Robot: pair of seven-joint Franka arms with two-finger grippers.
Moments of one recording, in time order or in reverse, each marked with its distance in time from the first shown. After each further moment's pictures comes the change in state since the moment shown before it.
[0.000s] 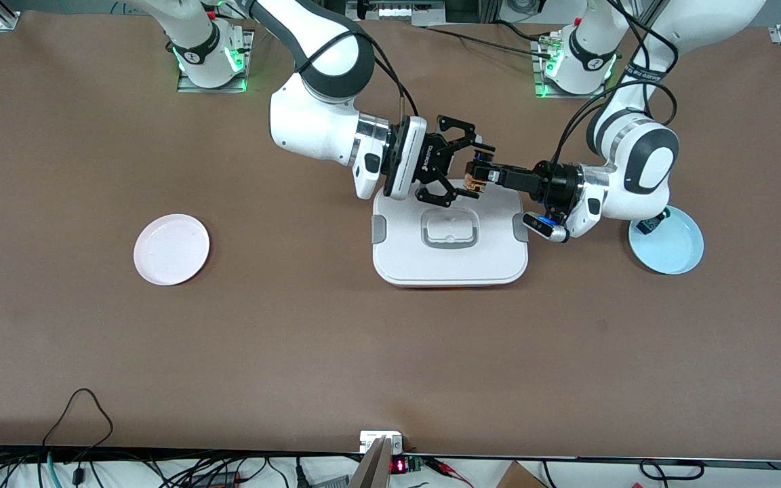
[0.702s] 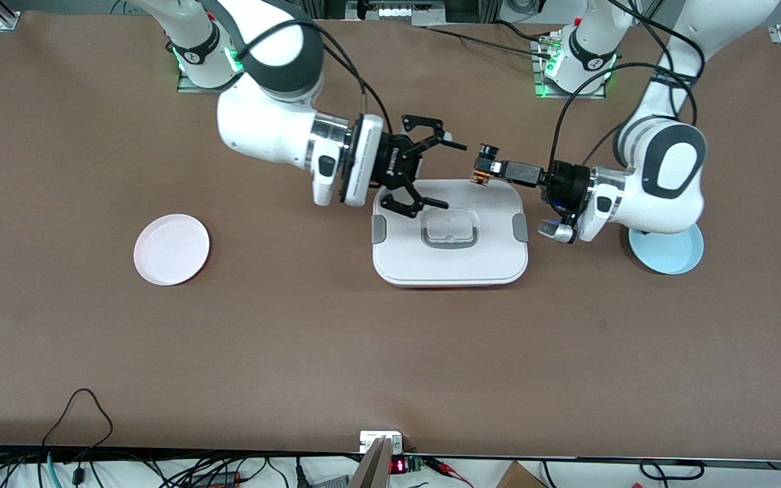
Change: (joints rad) left arm 0.025 0.000 0.015 0.199 0.406 0.000 -0.020; right arm -0.150 -0.139 -0.011 -0.087 -0.064 -0.150 0.023
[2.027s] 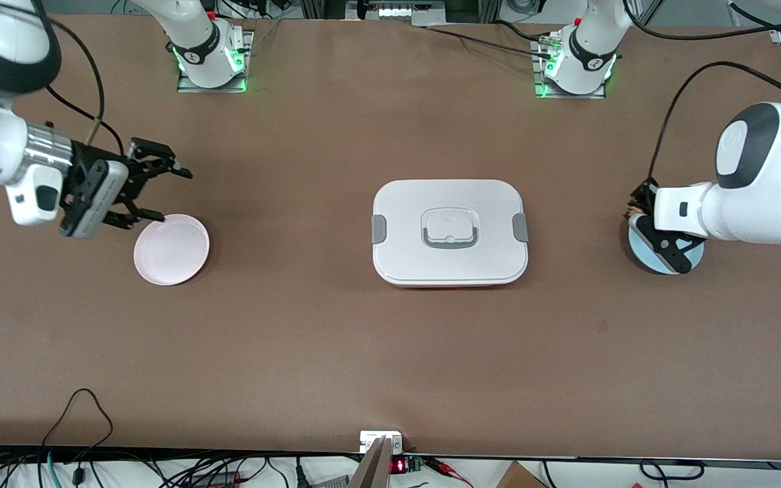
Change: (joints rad) left arm 0.090 0.026 0.007 0.283 1.475 0.034 0.519; right arm -0.118 -0.305 -0.586 -0.122 -1.061 -0.803 0.567
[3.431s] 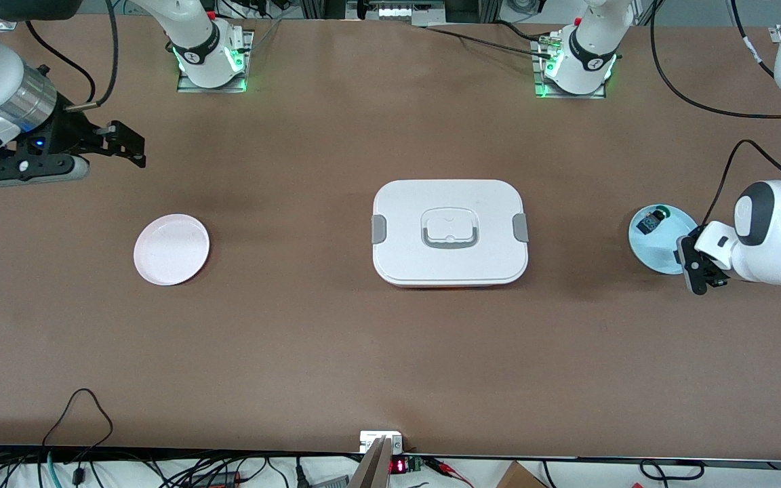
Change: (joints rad) left arm 0.266 0.295 0.005 -0.073 0.260 0.409 0.609; right arm 0.003 -0.104 0.075 0.025 -0.453 -0.079 0.821
